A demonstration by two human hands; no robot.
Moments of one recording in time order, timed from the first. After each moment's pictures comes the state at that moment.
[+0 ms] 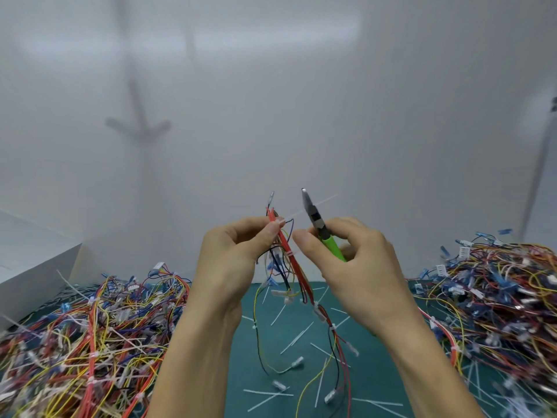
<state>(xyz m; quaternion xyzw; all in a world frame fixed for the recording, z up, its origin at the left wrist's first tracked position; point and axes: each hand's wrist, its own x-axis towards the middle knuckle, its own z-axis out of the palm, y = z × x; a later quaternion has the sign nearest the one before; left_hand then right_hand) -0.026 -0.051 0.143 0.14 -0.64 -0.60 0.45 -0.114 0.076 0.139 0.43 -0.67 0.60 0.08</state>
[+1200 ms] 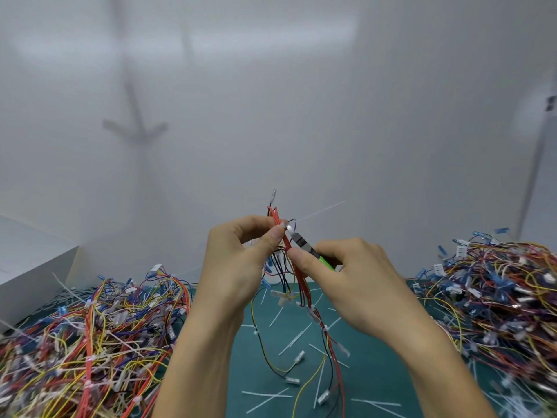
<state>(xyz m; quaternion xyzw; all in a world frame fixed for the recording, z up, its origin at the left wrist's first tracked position) -0.028 -0.046 0.144 0.13 -0.70 -0.53 0.46 -0.119 0.084 0.140 0.46 -0.79 0.39 0.11</state>
